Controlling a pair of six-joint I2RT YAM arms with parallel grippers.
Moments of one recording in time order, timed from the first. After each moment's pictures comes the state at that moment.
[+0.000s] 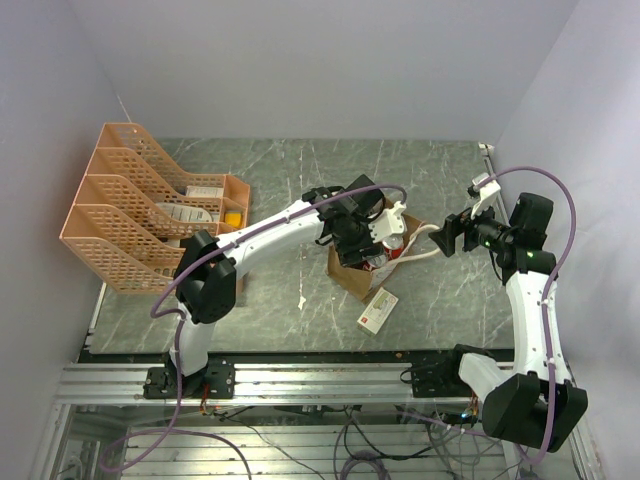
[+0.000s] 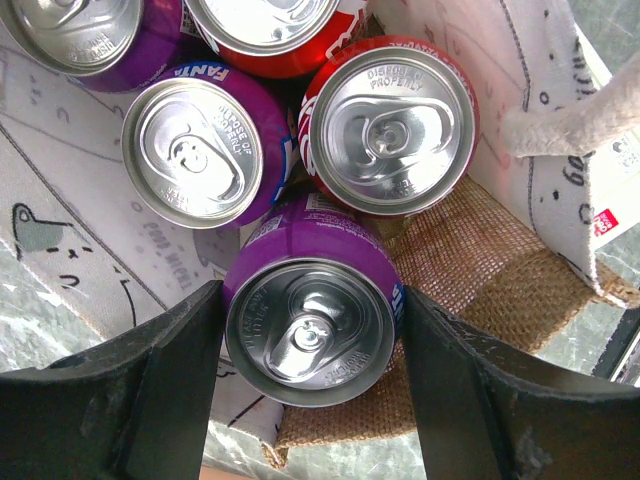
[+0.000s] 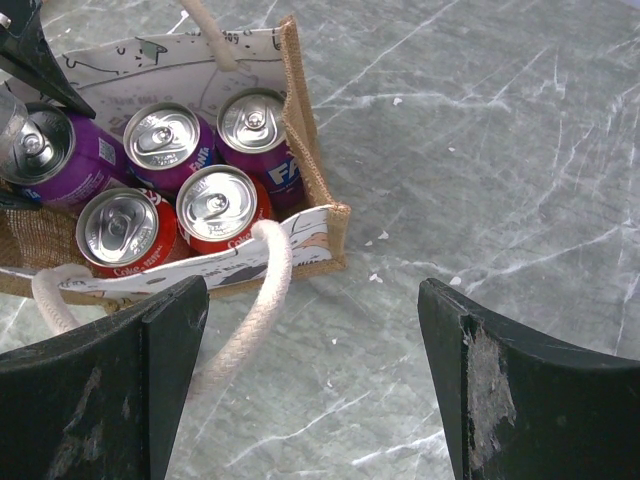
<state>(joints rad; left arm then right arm) -0.93 1.97 1.79 -0.85 0.11 0.47 -0.25 0.99 0.89 -0.48 -0.77 -0.44</state>
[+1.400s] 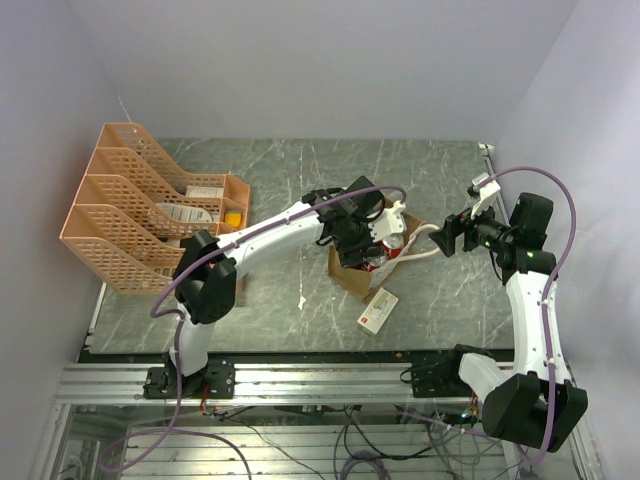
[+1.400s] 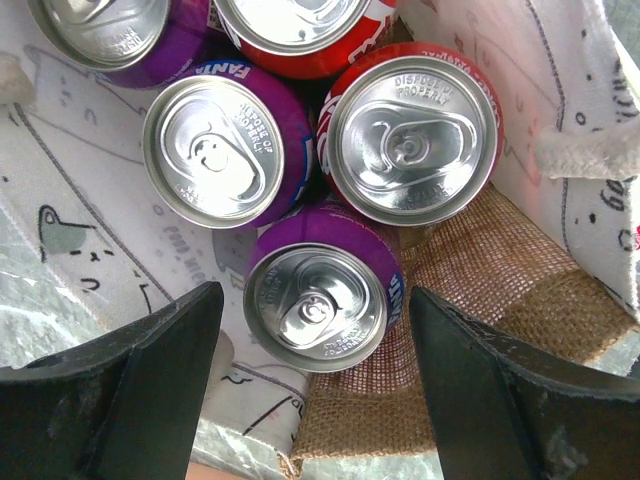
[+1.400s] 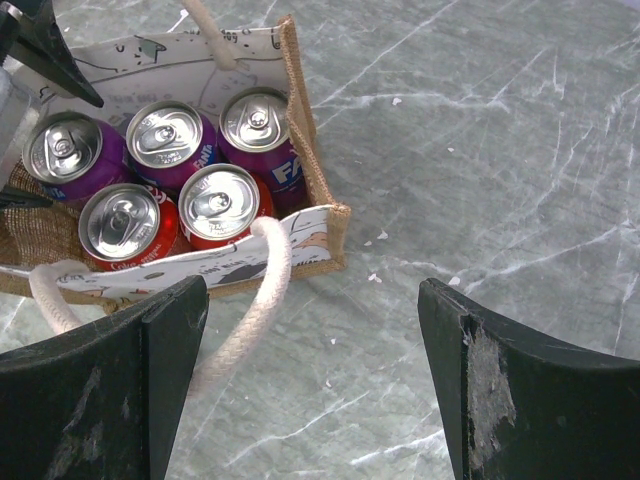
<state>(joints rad) -0.93 1.97 1.76 -0.80 0.07 0.46 -0.25 0.99 0.89 -0.48 -0.77 -0.45</state>
